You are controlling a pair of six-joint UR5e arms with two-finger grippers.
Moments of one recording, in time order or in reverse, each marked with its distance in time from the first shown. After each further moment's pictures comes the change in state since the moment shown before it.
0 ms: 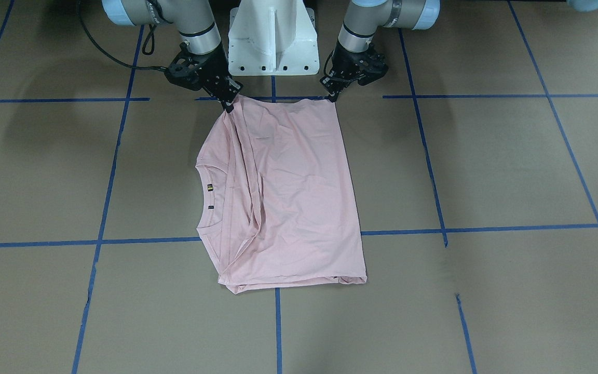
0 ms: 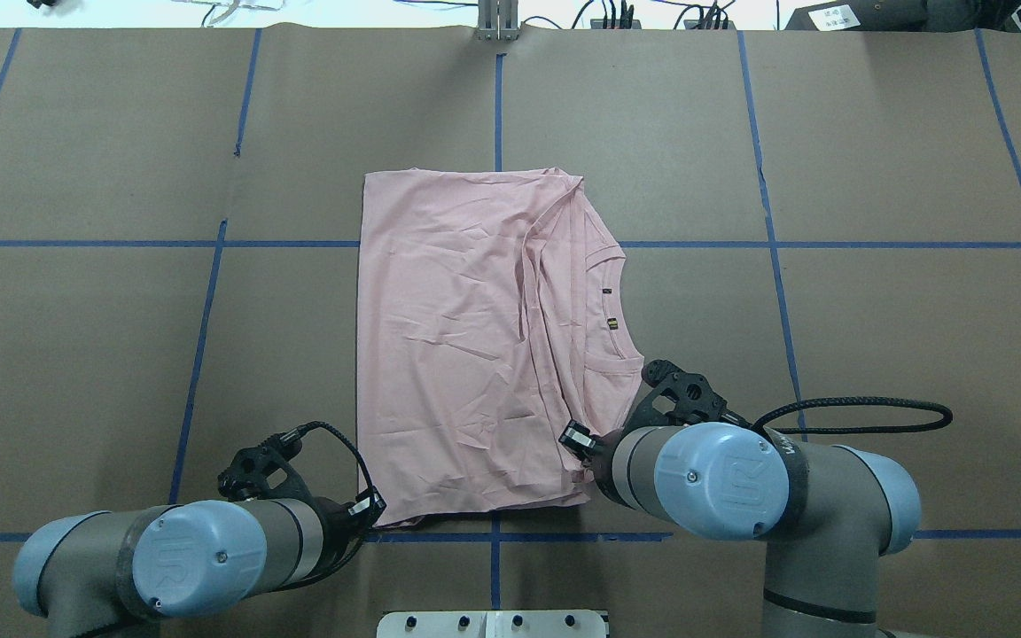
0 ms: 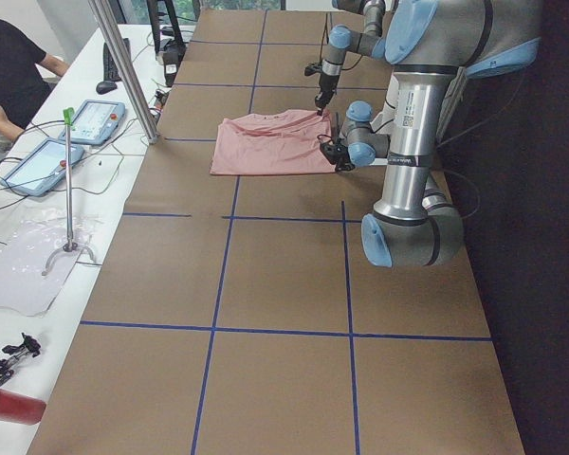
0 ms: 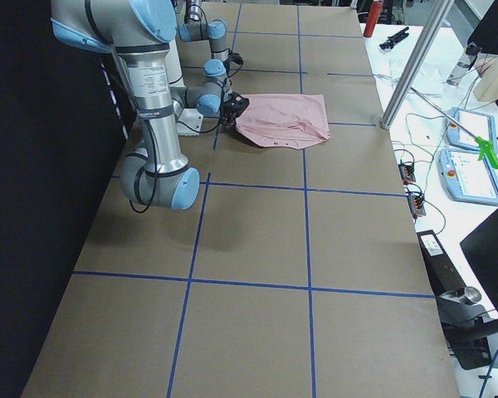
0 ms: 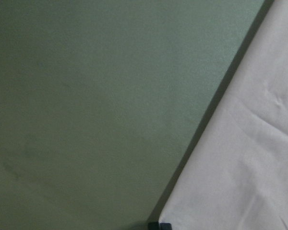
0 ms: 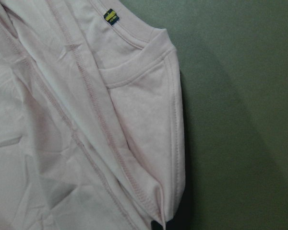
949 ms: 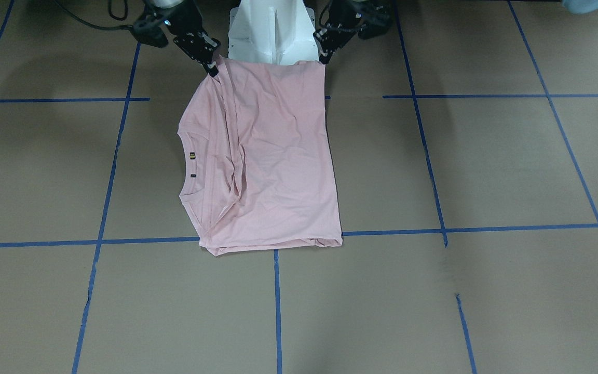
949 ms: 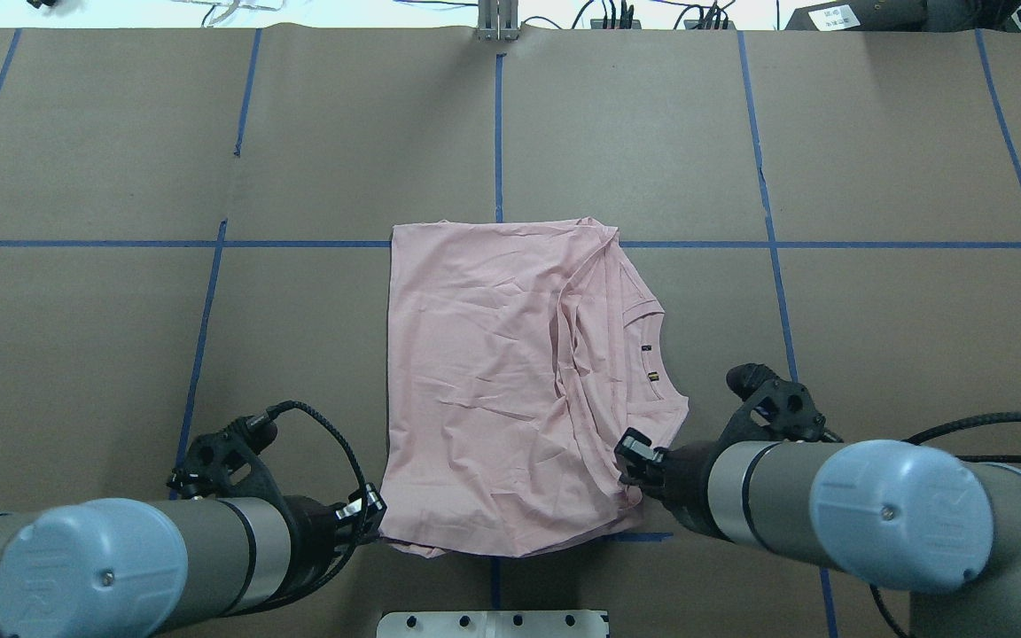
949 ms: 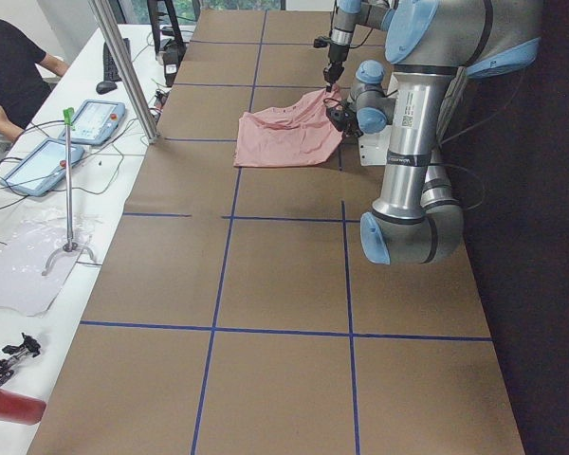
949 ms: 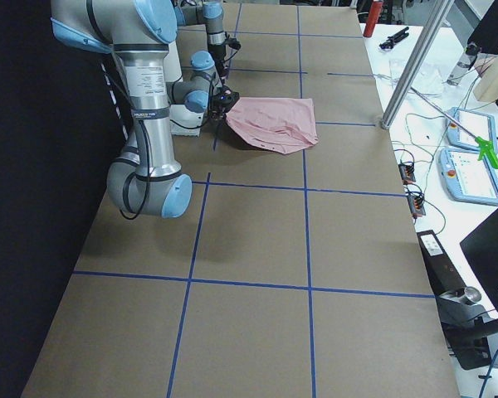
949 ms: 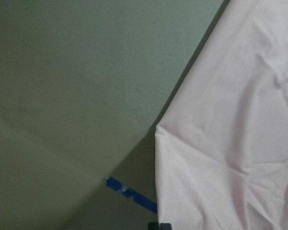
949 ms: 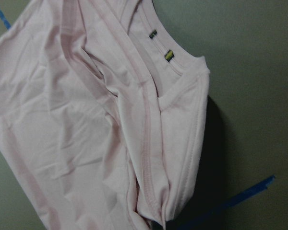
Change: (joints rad) left arm -0.029 -0.050 -0.310 0.261 -0.022 0.011; right arm 0.013 -0.158 0.293 -0.001 0.016 0.077
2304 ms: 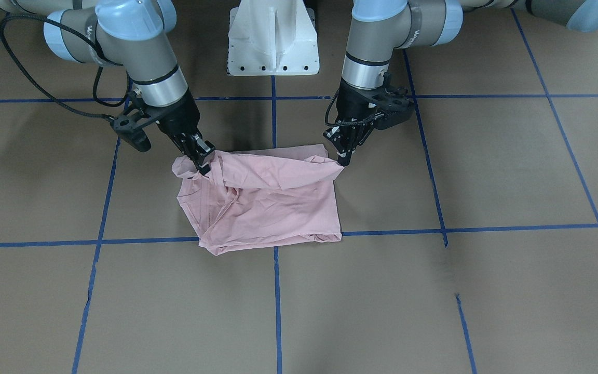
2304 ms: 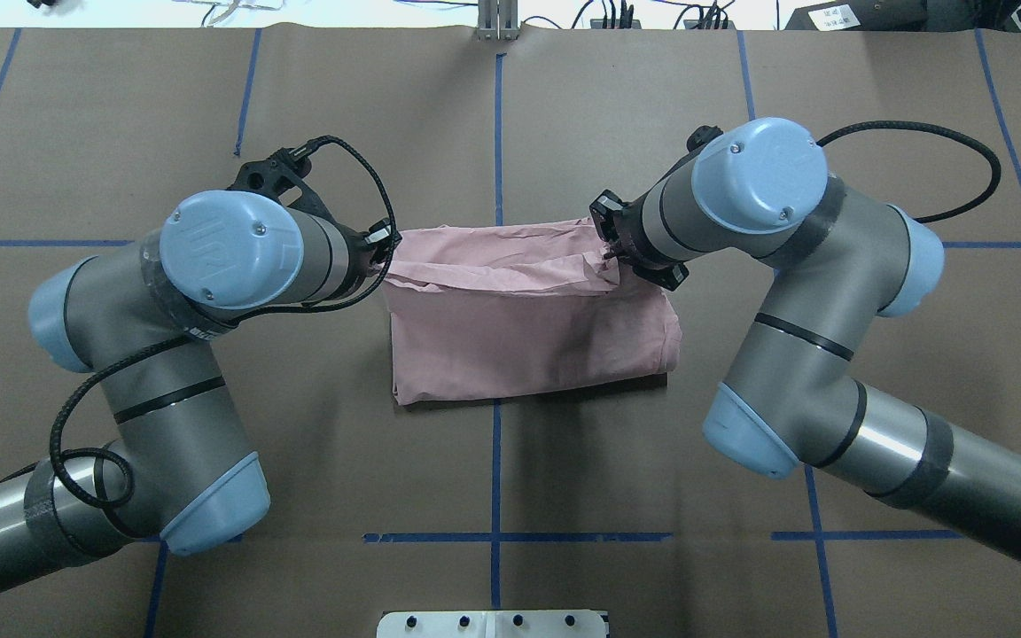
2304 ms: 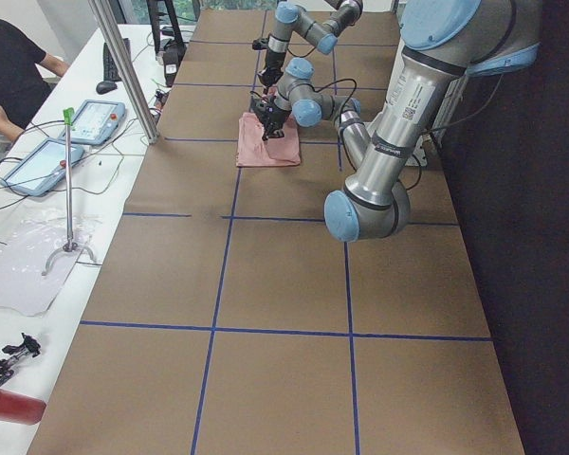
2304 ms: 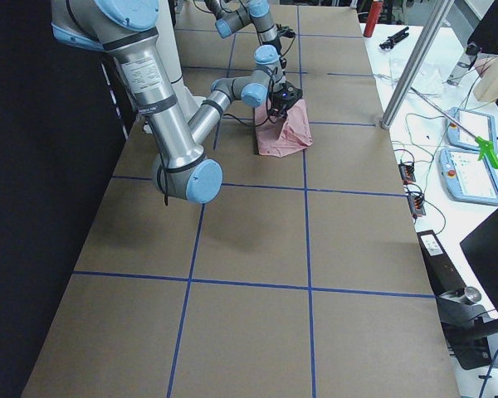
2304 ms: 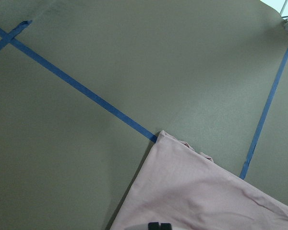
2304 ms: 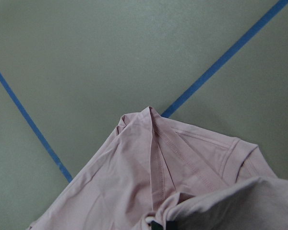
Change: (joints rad) left arm -0.389 -0.258 0.446 -0.063 -0.007 0.290; right arm 0.402 0.367 -0.533 0.011 0.218 -0.171
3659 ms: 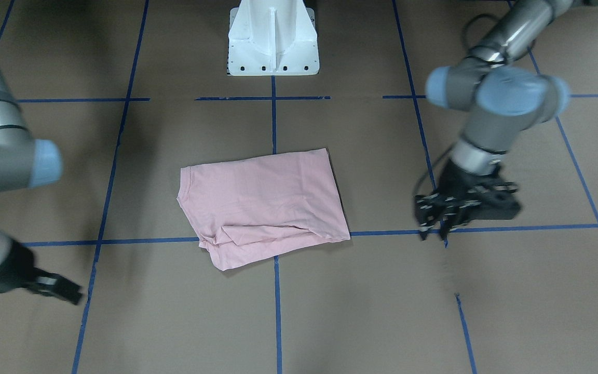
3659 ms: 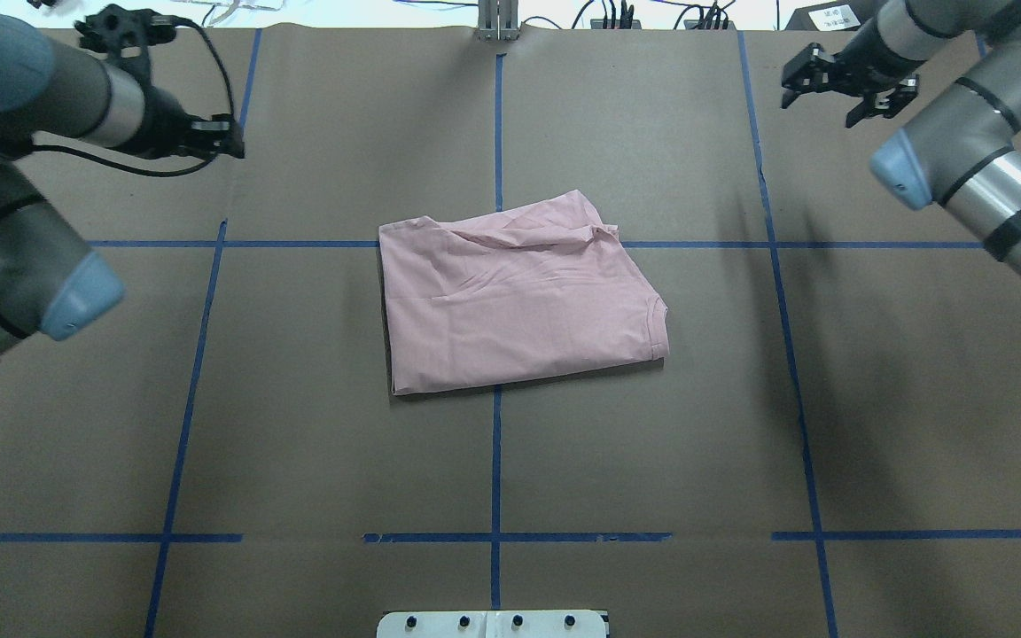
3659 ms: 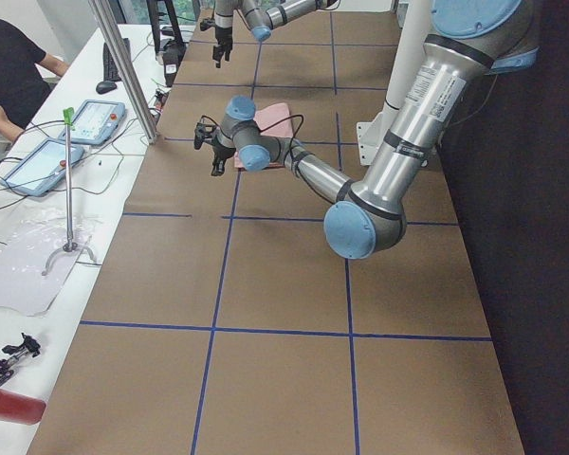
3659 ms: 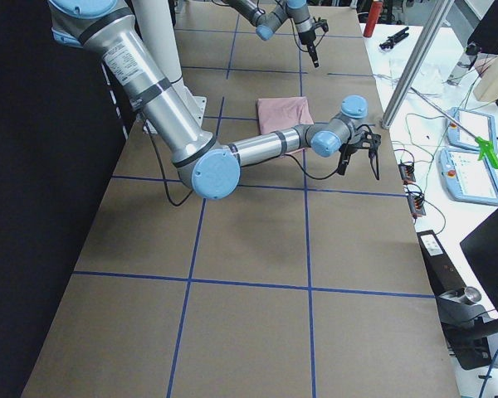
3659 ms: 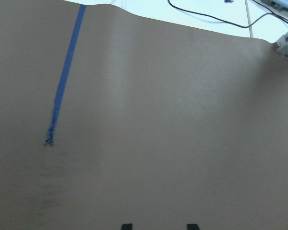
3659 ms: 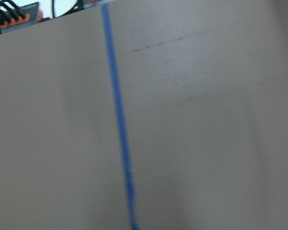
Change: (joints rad) left arm -0.437 0.184 0.210 -0.393 -0.423 0.886; right arm 0.525 -0.023 -0.558 0.279 0.430 -1.037
